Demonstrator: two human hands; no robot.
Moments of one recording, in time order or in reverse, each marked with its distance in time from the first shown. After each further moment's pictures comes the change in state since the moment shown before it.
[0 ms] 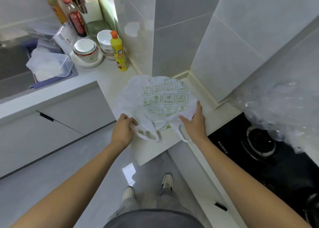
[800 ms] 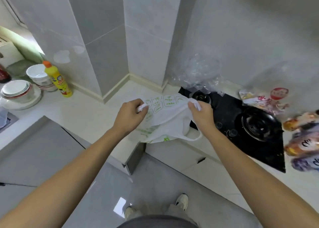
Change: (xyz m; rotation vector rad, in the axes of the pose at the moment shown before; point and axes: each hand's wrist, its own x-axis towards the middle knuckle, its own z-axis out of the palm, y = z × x) left_hand -0.088 0.144 -0.045 -0.244 -0.196 0.708; right_hand -0.188 0.015 -0.126 0.147 0.574 0.065
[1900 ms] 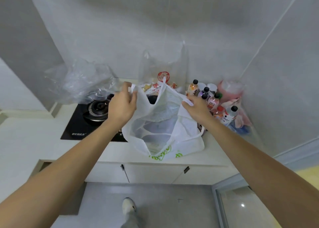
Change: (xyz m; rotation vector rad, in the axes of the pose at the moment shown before) left_hand 0.024 0.340 0.361 0.125 -0.064 0.403; right_hand 0.005 0.197 -0.469 -0.259 0.172 0.050
